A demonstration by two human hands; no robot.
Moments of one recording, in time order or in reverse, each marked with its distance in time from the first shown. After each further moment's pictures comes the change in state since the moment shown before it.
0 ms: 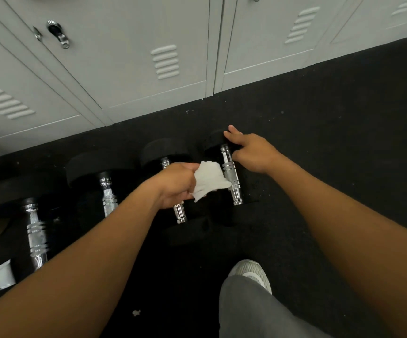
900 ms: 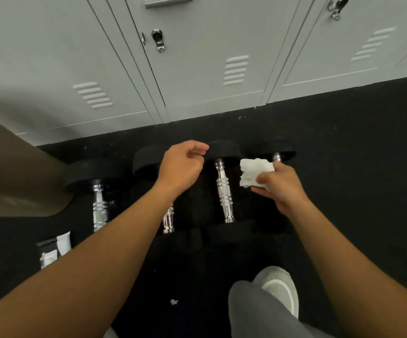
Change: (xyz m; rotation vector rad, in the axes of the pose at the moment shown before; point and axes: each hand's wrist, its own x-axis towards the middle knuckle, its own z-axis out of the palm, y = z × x) left_hand -0.053 -0.012 -0.093 0.364 0.607 0.552; right_hand -0.021 -0.047 0.089 0.796 0.220 0.290
